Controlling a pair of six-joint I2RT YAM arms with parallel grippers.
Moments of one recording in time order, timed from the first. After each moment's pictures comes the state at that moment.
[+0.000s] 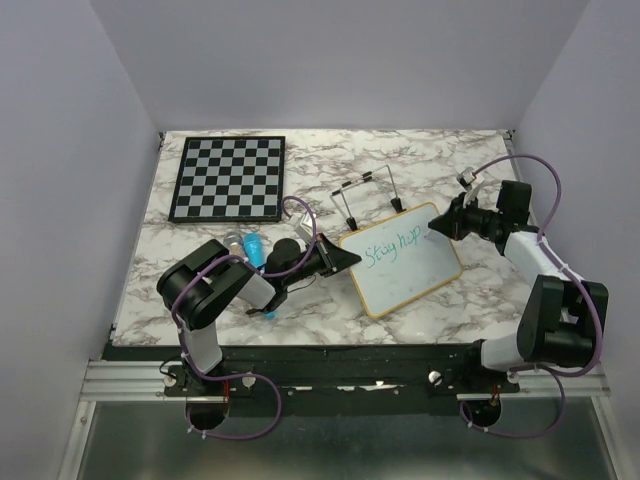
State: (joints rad) left arm -0.72 1.79 0.50 1.19 0.30 -1.12; right arm -0.17 1.42 0.82 -0.12 -0.91 -0.36
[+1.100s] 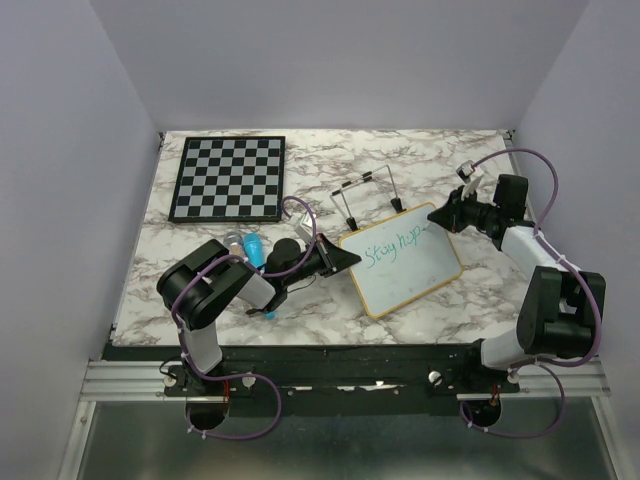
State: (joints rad) left arm -0.72 1.79 0.50 1.19 0.30 -1.12; right arm -0.15 1.47 0.85 -0.04 -0.85 -0.29
